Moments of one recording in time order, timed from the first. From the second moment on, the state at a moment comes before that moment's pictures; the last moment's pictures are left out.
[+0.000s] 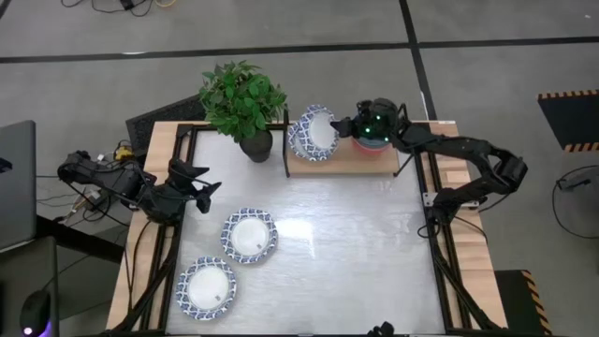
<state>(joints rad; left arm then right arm) -0.37 0.54 0.66 -0.88 -0.88 -0.74 -0.67 1.39 0.84 0.21 -0.16 0.73</state>
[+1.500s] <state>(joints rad) -0.37 0.54 0.66 -0.88 -0.90 -0.76 -0.58 1.69 1.29 -0.50 0.30 0.29</state>
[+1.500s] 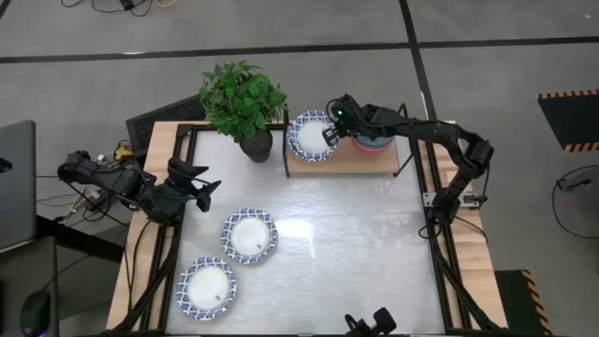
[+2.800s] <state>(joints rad) -0.37 0.54 0.66 -0.88 -0.90 -0.76 -0.56 1.74 1.42 -0.57 0.36 0.18</state>
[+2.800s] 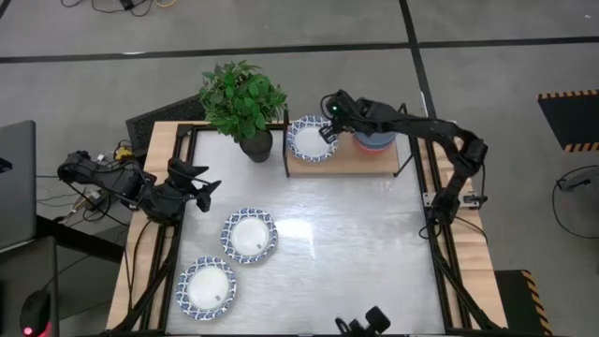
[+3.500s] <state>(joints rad) -0.37 0.54 0.66 -0.89 -0.80 -0.74 0.03 1.72 1.44 -0.48 -0.02 -0.17</state>
